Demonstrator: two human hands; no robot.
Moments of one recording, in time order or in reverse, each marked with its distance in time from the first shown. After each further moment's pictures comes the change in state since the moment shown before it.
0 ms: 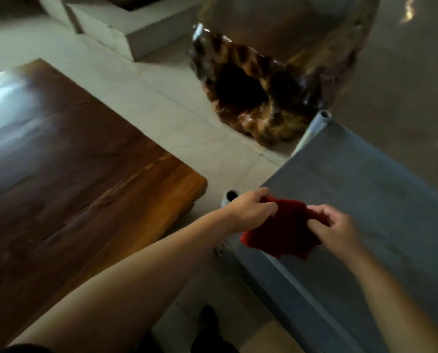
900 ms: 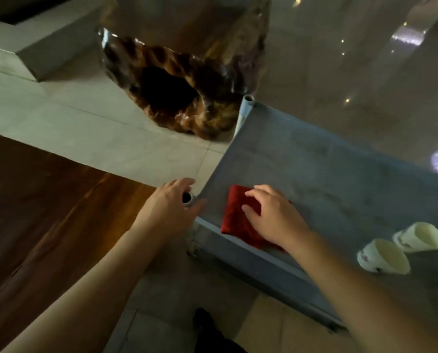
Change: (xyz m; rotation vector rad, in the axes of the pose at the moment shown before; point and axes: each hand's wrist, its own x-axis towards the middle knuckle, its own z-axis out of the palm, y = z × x) left_hand -0.029 -0.020 -0.040 0.673 0.287 0.199; right_hand -0.040 -0.018 0.024 -0.537 0.075 -0.133
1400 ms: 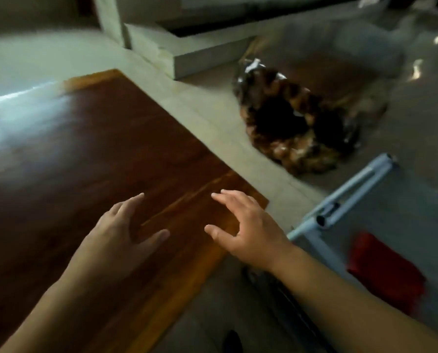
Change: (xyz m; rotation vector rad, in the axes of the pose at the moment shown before) left_hand -0.267 -0.250 -0.151 -0.140 0.344 -0.471; right_hand -0.028 -0.328 0.111 0.123 -0.196 -0.704
